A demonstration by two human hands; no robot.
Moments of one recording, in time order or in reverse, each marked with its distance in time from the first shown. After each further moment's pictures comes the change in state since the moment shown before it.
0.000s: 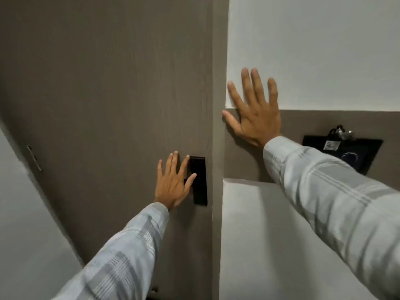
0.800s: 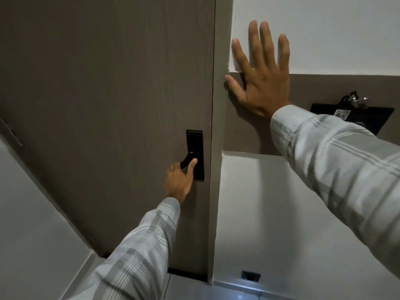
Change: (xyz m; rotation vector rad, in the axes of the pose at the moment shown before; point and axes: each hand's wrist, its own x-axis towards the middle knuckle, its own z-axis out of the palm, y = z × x) left_hand -0.039 0.033 0.038 -0.597 -0.204 -0.576; right_hand 0.003 0.001 0.004 -0.040 0.029 0.003
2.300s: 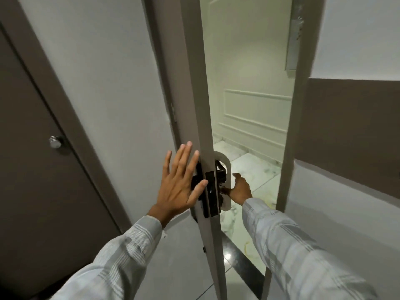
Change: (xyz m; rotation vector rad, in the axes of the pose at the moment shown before) left_hand -0.194 -0.015 -0.136 0.868 0.651 0.501; right_hand -0.194 -0.241 -0.011 1.459 -1.253 0.317
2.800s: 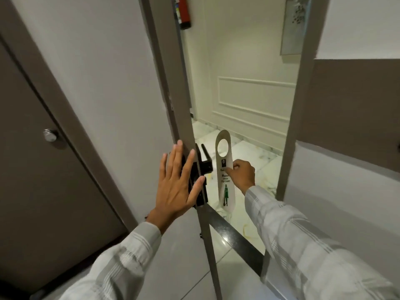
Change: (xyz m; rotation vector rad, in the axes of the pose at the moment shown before) left_hand -0.041 0.005 -0.030 -0.111 -0.064 -0.117; right_hand -0.038 -0.028 0.002 0.213 0.217 0.004
